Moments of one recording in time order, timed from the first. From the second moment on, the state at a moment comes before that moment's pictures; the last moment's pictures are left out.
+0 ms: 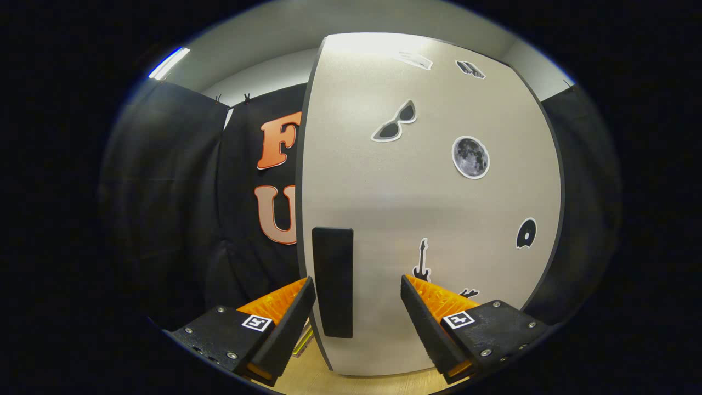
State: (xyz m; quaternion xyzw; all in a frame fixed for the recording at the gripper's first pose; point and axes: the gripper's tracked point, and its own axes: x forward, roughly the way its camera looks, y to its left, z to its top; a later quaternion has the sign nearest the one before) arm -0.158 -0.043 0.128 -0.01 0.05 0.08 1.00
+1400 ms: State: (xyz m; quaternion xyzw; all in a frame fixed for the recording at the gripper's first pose) arm -0.410 -0.140 0.182 0.00 0.02 -0.02 1.00
